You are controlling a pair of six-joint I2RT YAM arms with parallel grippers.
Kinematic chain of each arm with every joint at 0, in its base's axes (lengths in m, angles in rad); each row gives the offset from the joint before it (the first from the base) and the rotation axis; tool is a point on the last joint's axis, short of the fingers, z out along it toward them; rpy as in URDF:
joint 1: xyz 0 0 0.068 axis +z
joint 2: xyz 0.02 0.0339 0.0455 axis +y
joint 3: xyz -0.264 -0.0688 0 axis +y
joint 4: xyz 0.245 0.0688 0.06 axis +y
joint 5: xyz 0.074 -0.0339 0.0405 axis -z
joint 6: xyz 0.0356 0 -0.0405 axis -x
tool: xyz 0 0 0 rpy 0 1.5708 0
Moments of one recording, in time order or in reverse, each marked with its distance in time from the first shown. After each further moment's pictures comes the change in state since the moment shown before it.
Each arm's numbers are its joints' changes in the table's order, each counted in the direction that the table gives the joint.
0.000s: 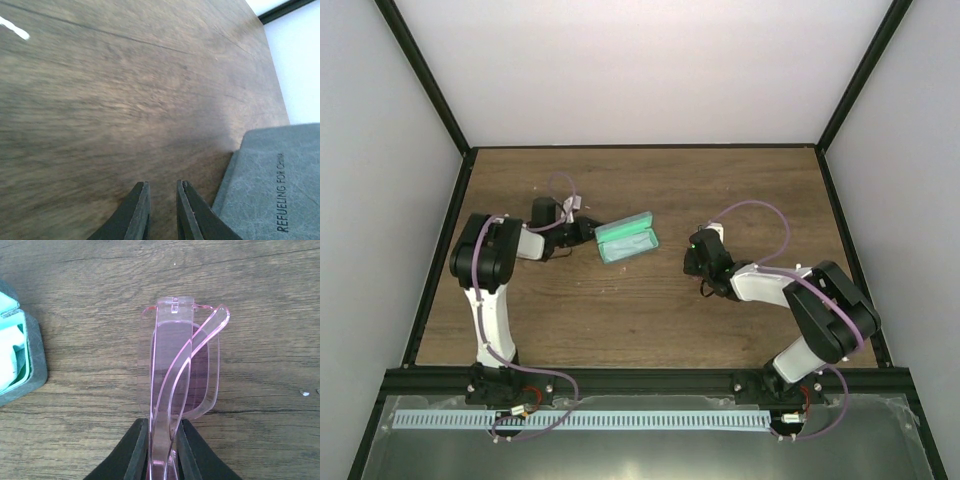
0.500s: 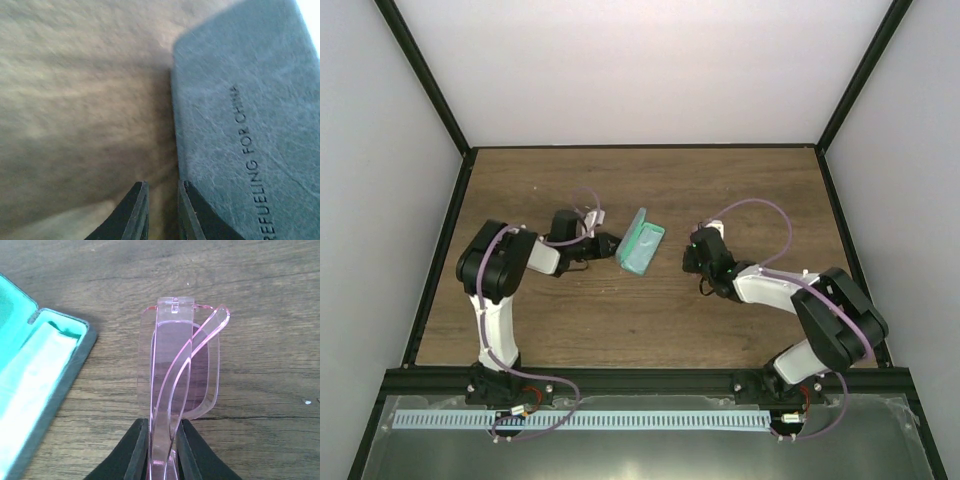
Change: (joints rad) left arm -0.151 -0.052 0.115 -0.091 -0.037 -0.021; right arm 0.008 -0.042 0.000 0.000 -0.003 -0.002
